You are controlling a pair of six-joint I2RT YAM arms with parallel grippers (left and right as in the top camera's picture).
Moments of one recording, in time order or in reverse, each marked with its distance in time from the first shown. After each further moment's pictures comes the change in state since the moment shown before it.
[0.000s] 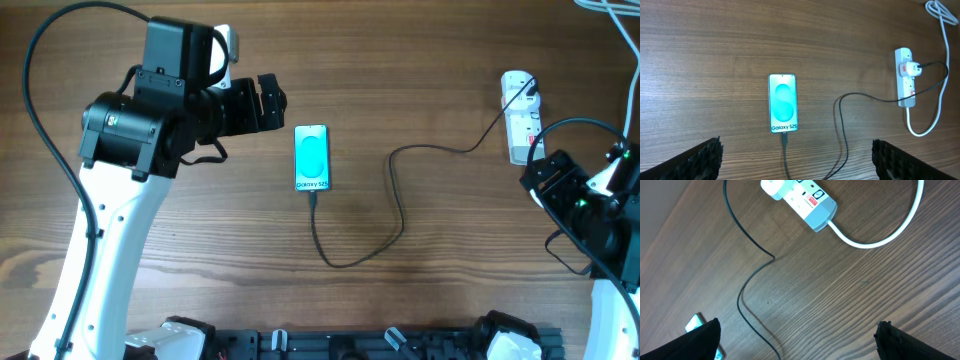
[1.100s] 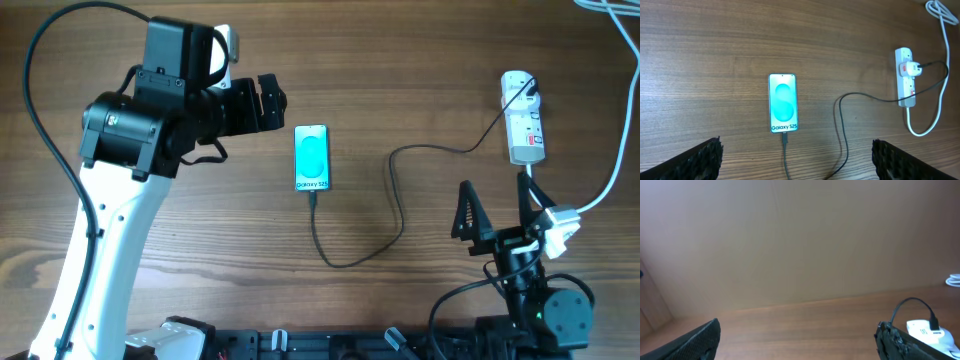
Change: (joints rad) left arm 0.000 0.000 -0.001 0.000 0.000 0.000; right arm 0.435 -0.930 -0.887 1.088 0.007 -0.220
